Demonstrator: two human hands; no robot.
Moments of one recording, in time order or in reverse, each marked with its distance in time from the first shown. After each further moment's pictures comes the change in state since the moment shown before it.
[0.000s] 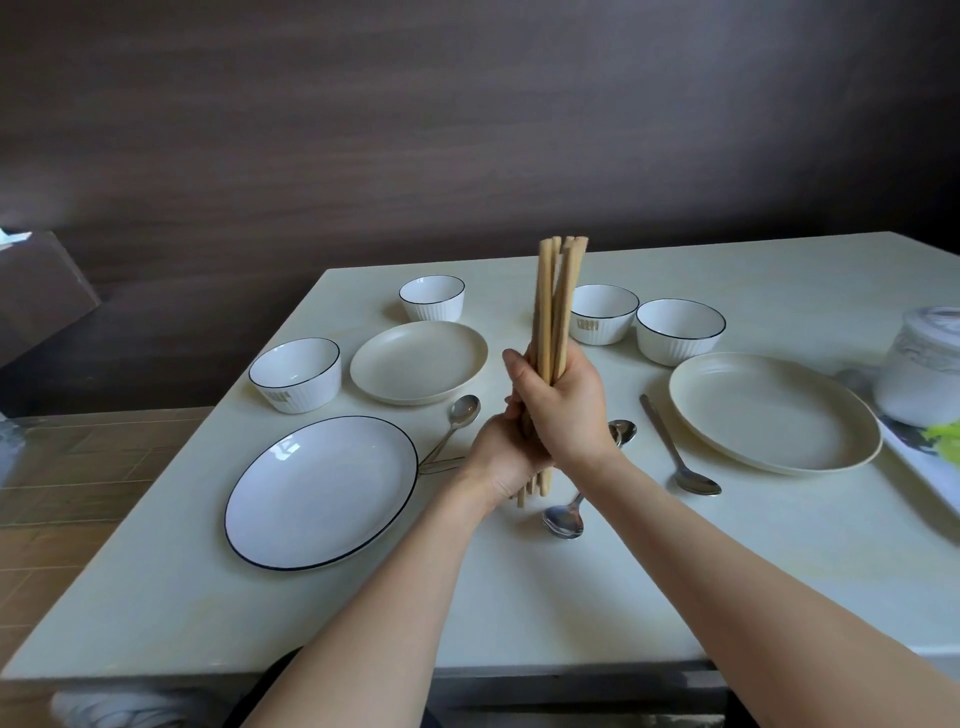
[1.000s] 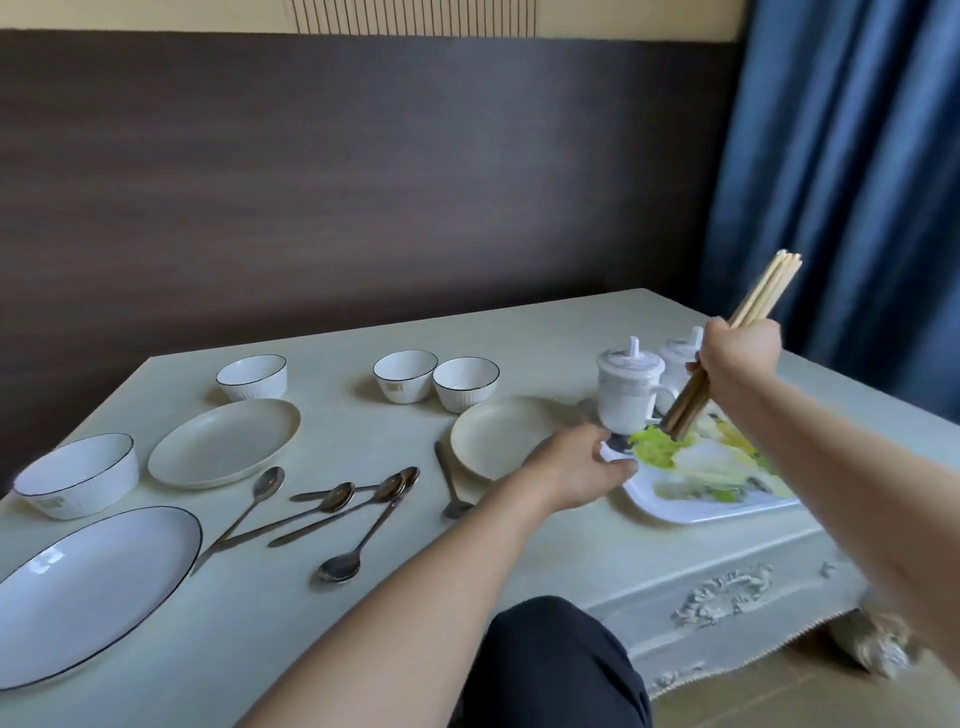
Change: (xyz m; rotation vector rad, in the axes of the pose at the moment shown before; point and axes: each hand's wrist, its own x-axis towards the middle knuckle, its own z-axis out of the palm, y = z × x) left_hand -0.009 0.141 0.215 0.358 -0.439 0.174; right_hand 0.045 -0.078 -0.364 -0.236 0.898 0.288
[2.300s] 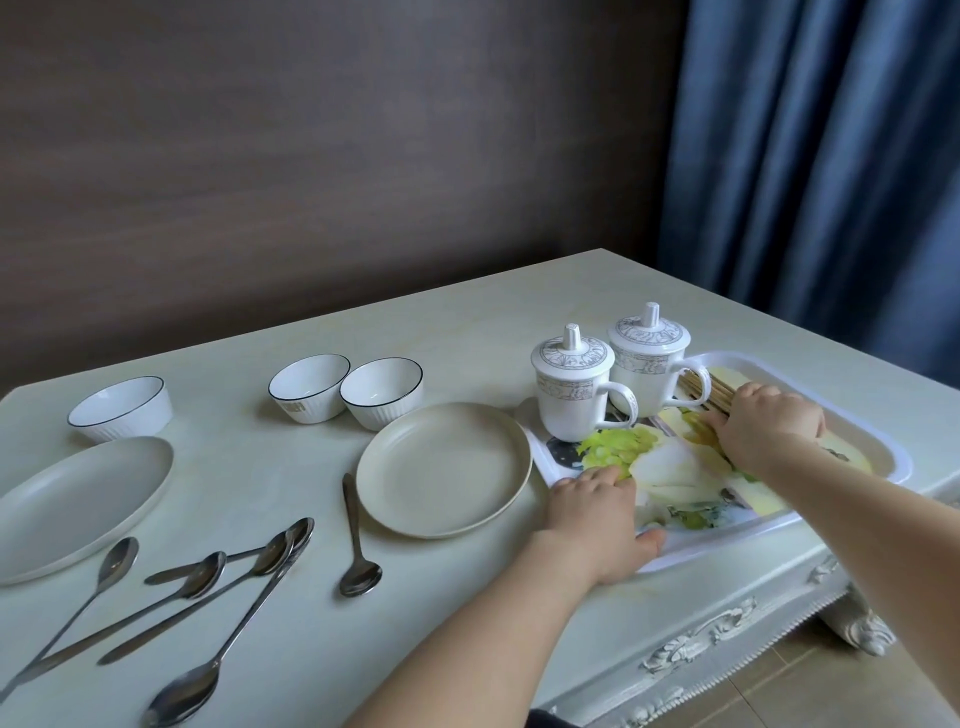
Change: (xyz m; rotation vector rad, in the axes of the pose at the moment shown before) left_hand 0.111 -0.008 0.099 0.732 -0.107 0.170; right_hand 0.140 0.141 -0.039 -1.806 -0.200 -0.364
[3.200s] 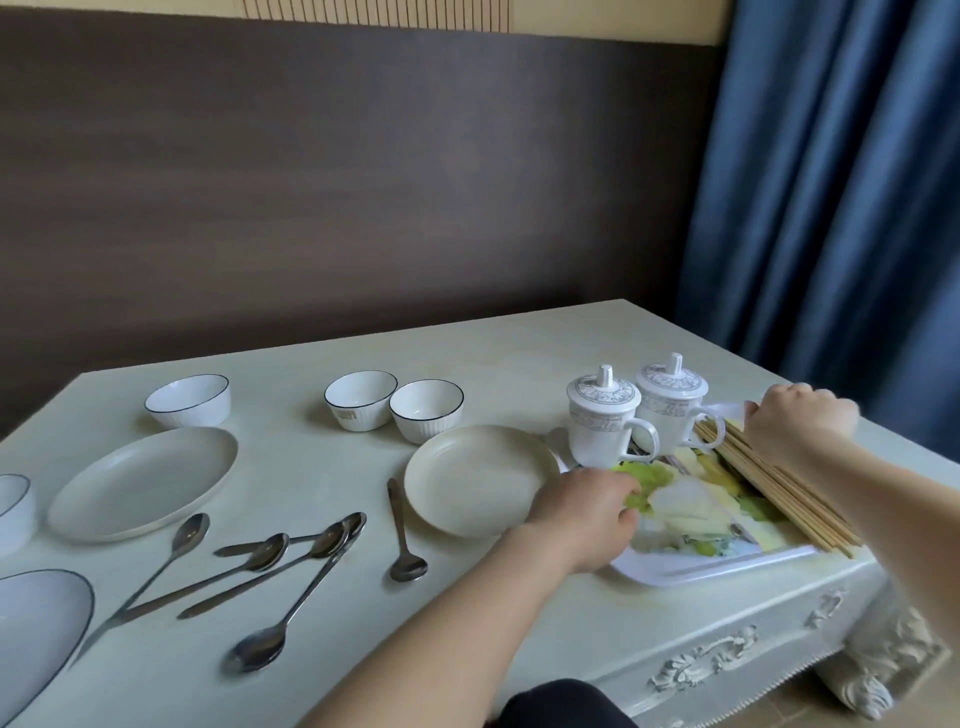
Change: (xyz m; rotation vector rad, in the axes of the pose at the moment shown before) left_hand -0.055 -0.020 -0.054 -0.179 0.215 0.018; right_hand -0.018 0.022 -0.077 0.113 0.162 0.065
